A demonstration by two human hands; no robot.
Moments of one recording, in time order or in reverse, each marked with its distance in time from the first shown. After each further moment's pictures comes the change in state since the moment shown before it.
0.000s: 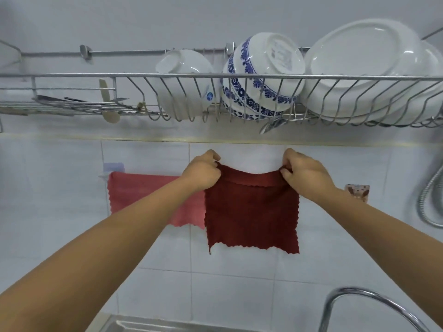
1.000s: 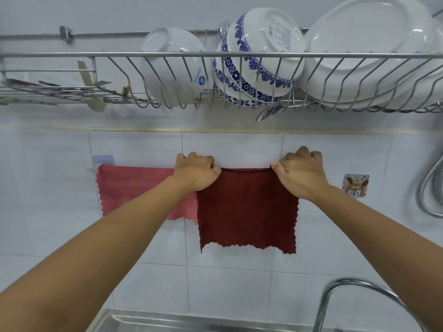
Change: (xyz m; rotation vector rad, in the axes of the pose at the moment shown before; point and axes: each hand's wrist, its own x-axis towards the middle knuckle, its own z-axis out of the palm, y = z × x) left_hand 0.009 -0.016 0.019 0.696 0.029 0.144; right_hand -0.006 0.007 0.022 -0.332 -0.114 -0.054
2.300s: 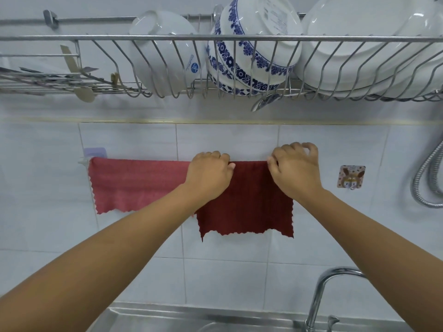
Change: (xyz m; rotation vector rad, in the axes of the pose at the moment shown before) left_hand -0.027 0.038 0.017 0.055 0.281 0.202; right_hand -0.014 -0.015 0.012 0.008 0.235 0.061
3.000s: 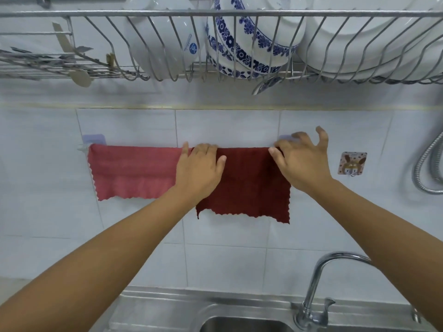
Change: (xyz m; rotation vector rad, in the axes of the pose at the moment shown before) left_hand -0.026 -0.010 0.013 -0.068 -0.026 -0.128; right_hand -0.011 0.011 -0.003 -0.092 -0.062 -0.027
